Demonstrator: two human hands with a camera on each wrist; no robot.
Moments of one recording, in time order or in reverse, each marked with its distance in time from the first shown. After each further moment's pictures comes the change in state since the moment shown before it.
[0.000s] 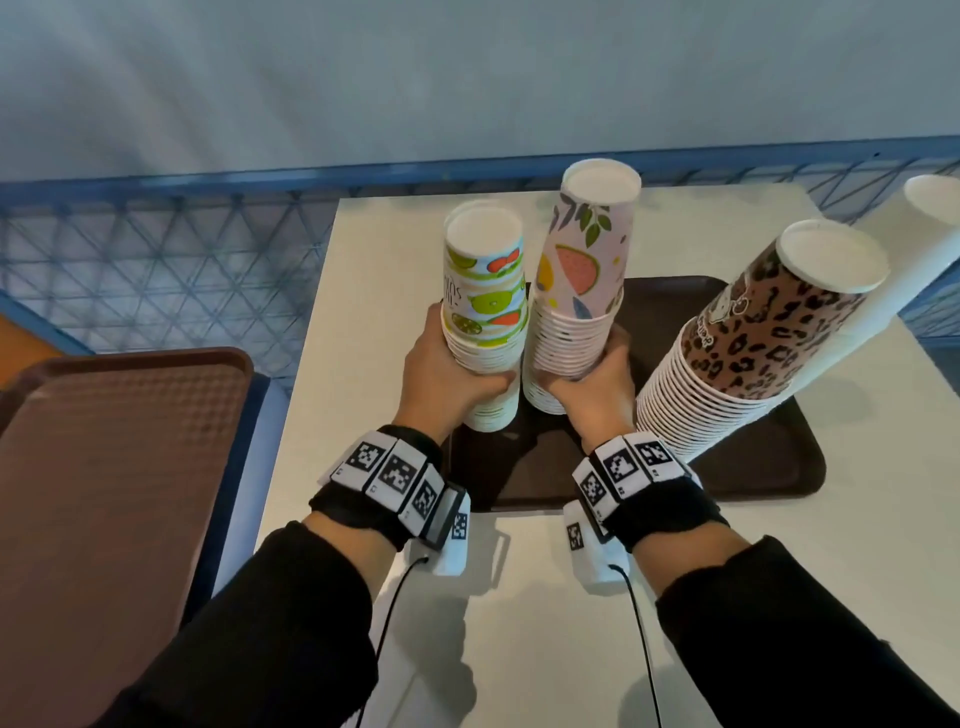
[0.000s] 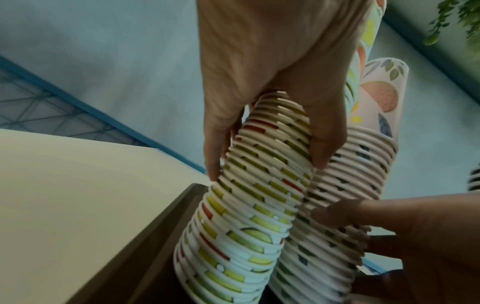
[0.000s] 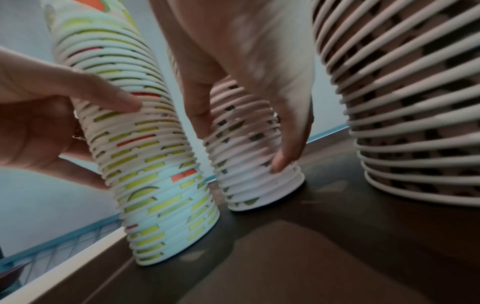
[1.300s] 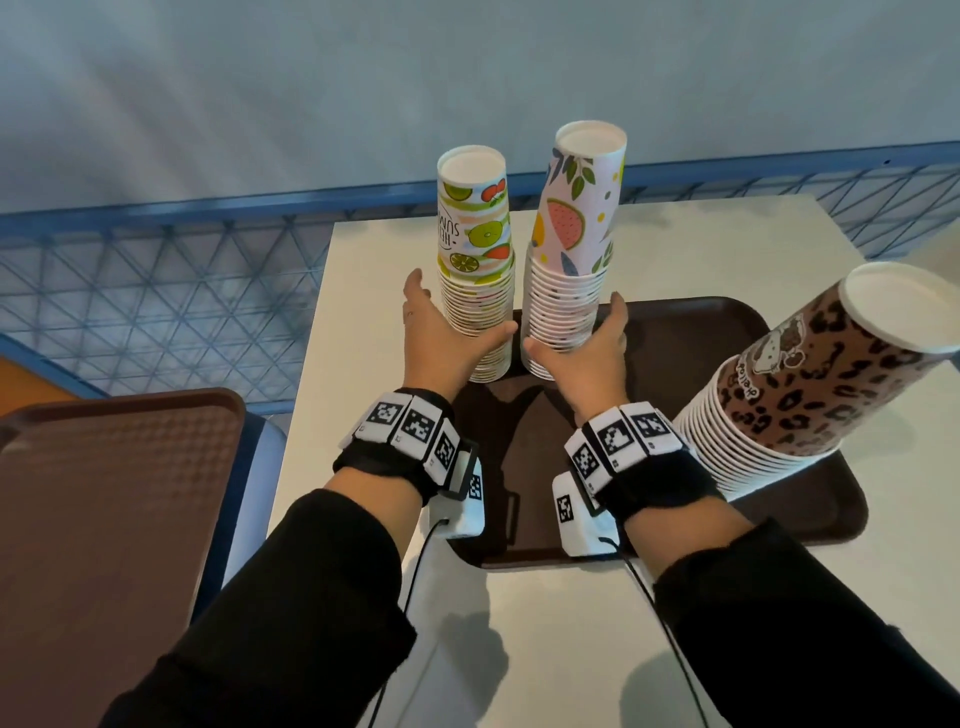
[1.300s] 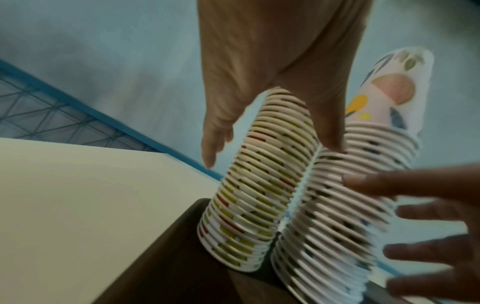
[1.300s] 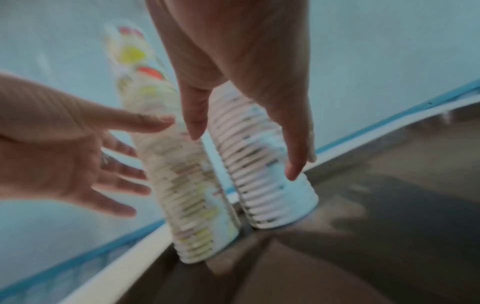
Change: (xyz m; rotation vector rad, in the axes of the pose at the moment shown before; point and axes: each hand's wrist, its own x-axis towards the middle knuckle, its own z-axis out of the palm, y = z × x) left_hand 0.084 -0.007 0.004 0.030 0.129 -0.030; right_hand 0.041 -0.042 0.028 0.004 -0.027 0.052
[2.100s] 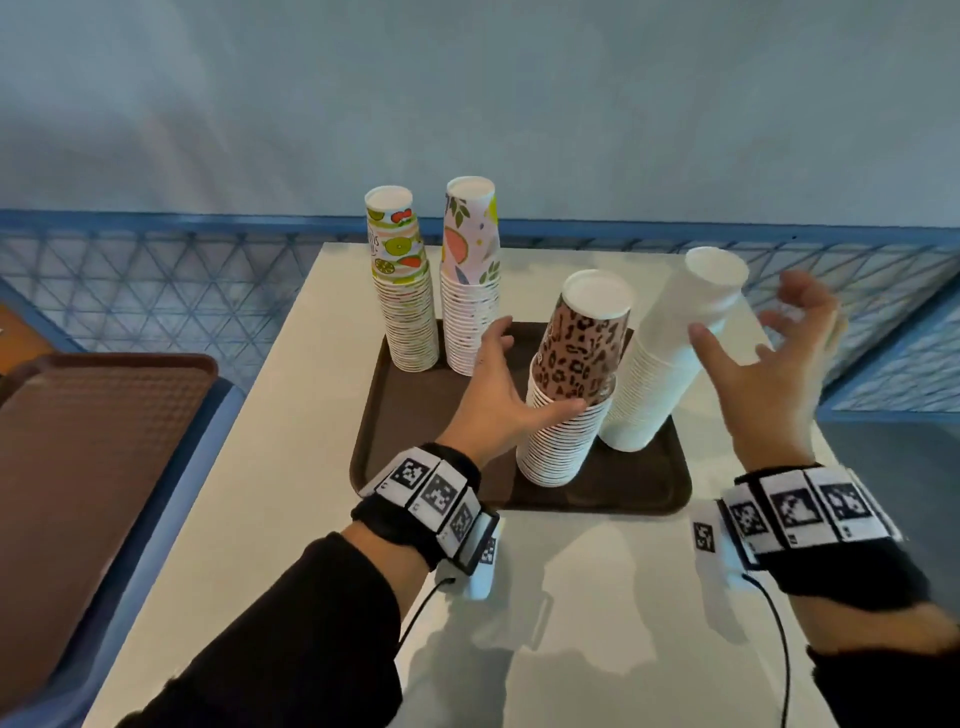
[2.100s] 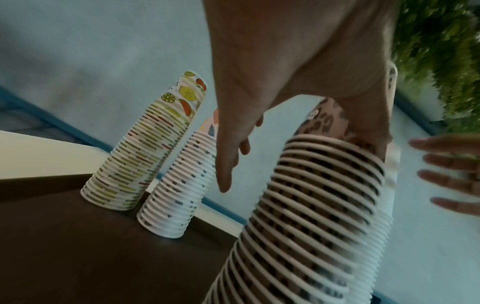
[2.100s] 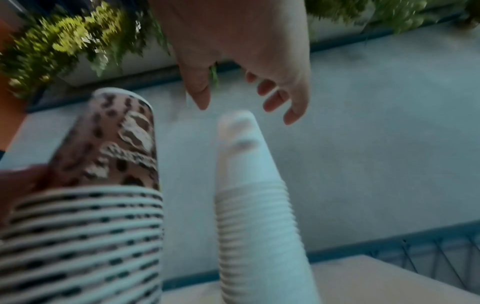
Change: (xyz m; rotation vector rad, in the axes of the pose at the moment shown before) left_hand -0.157 0.099 0.084 -0.105 -0.325 0.059; right_hand -0.039 -0.006 -0.263 -0.049 0.307 -0.528
